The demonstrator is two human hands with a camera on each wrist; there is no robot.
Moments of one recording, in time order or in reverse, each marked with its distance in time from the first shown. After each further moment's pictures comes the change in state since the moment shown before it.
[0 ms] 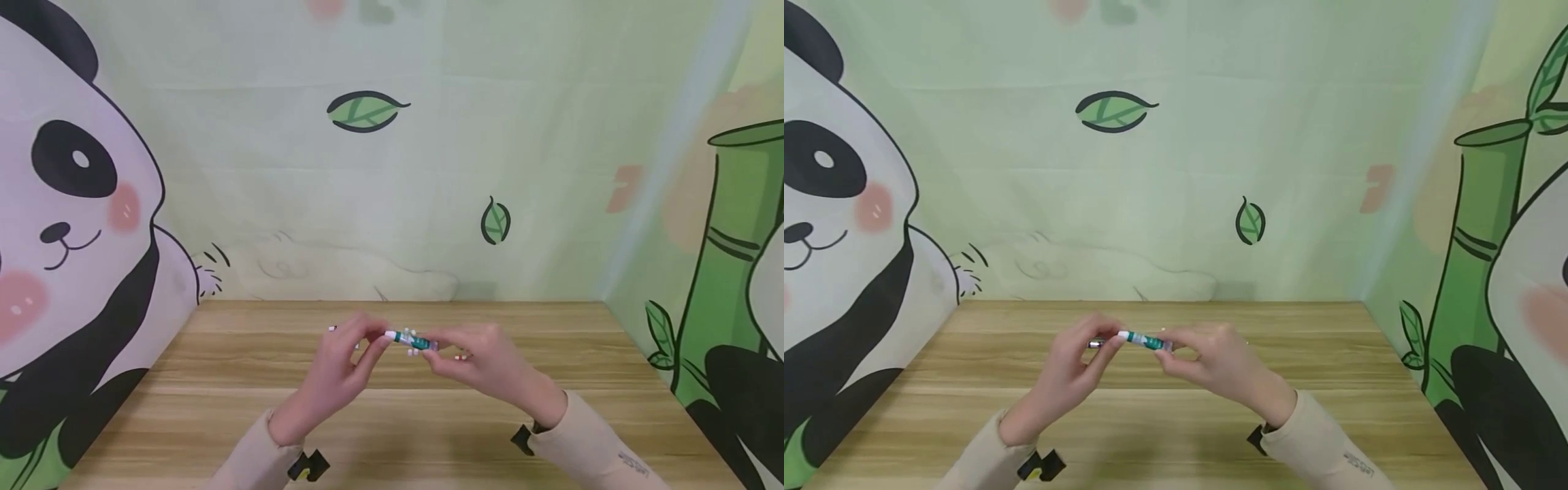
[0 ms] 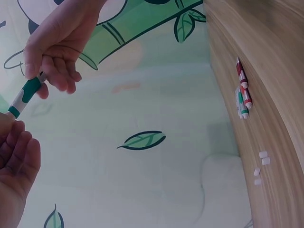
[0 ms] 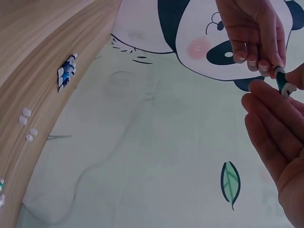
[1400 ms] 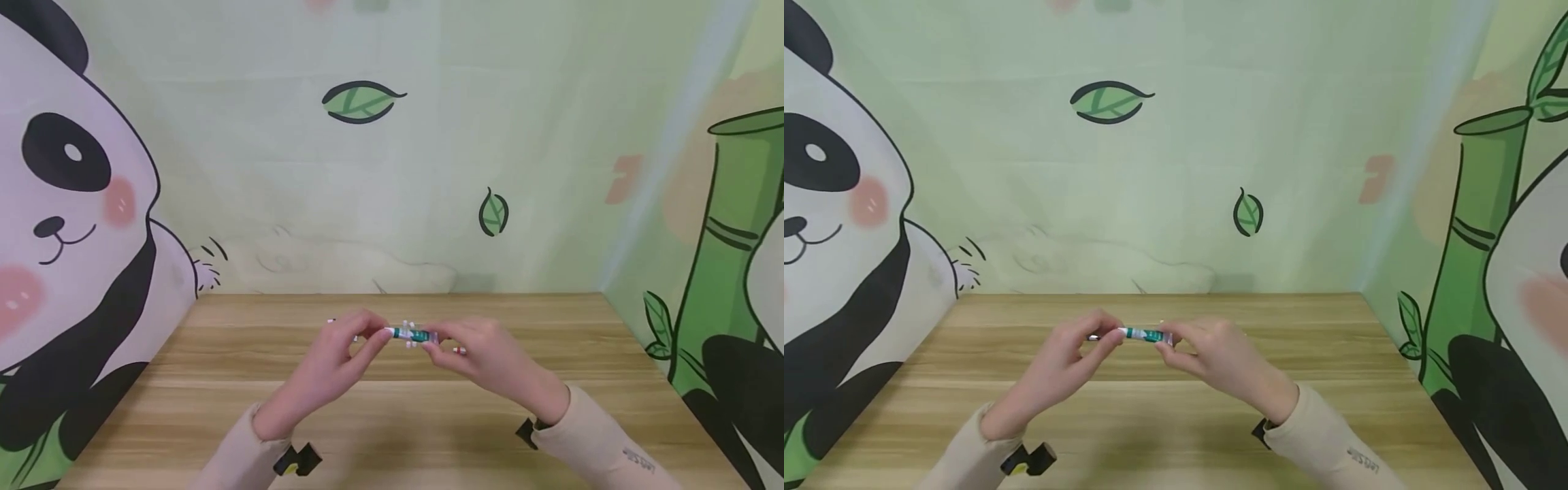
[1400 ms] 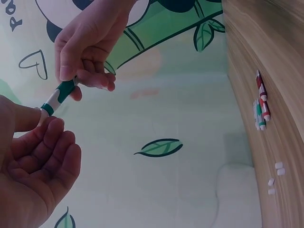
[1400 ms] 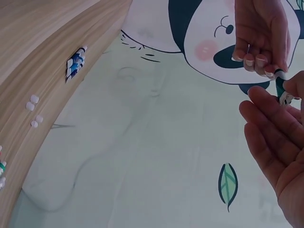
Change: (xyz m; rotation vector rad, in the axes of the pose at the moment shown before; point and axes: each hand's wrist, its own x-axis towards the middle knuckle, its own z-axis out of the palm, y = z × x) left_hand 0.007 0.019 -0.013 0.022 -0.207 -0.283; right_hand -0.006 -0.005 -0.005 -0.047 -0.044 0.041
